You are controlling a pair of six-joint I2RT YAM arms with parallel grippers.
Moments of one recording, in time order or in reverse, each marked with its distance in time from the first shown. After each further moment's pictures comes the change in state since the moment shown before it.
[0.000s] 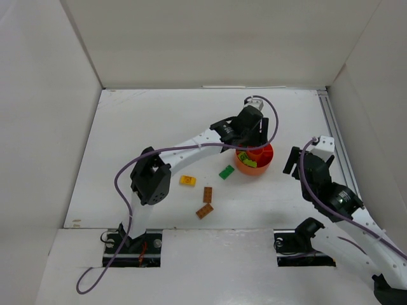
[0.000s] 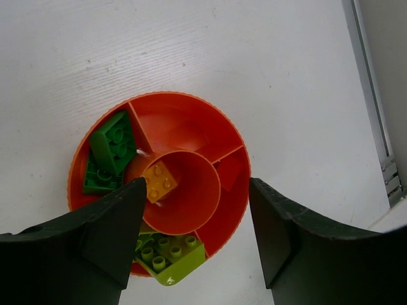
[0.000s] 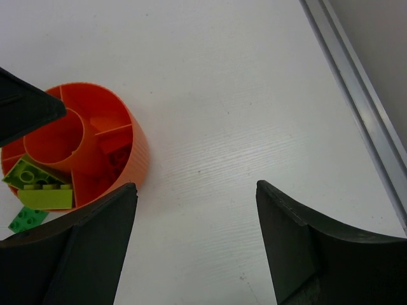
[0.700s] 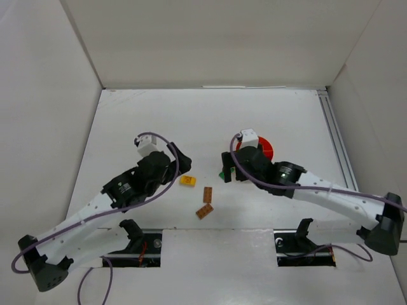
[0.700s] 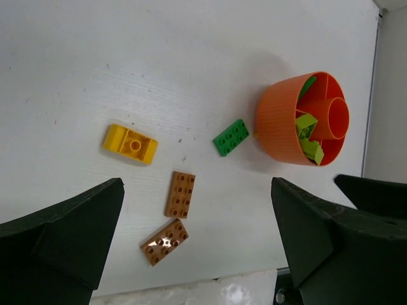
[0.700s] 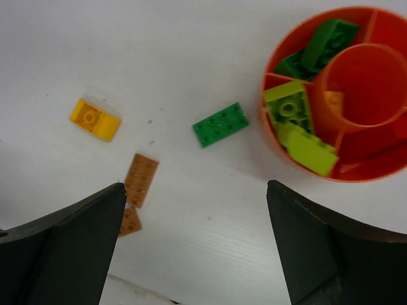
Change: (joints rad) left arm 0.097 -1.205 -0.998 -0.167 -0.351 -0.407; right arm 0.387 0.523 0.224 0.149 -0.290 0.049
